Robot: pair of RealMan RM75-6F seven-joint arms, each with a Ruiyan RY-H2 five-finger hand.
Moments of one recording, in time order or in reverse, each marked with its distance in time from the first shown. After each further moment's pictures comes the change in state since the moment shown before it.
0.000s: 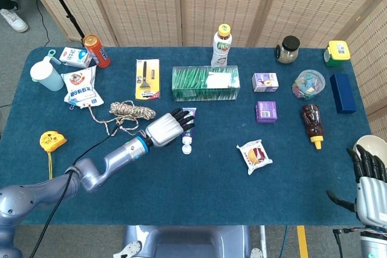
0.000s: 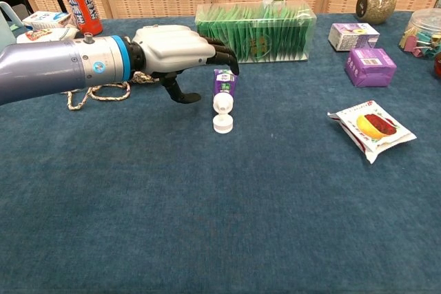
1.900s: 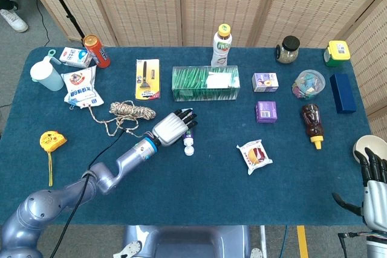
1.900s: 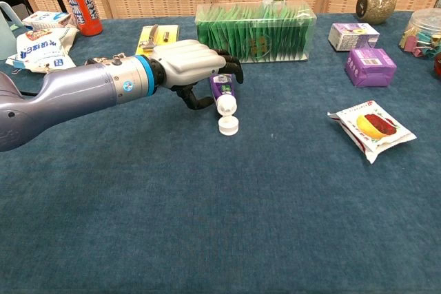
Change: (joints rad) left arm -0.032 -0.189 0.013 0.216 -0.117 0.022 0.010; right arm -0.031 0.026 -0.002 -0.024 -0.001 0.021 0.000
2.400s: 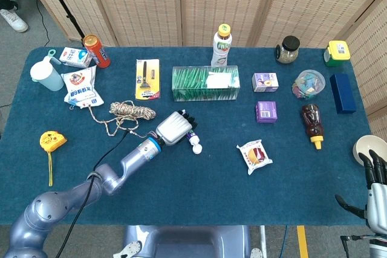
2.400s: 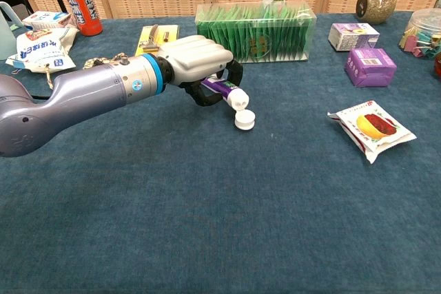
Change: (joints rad) left arm -0.007 -0.038 -0.016 0.037 -0.011 0.038 -0.007; right arm -0.016 0.006 -0.006 -0.003 -0.009 0.018 0.007
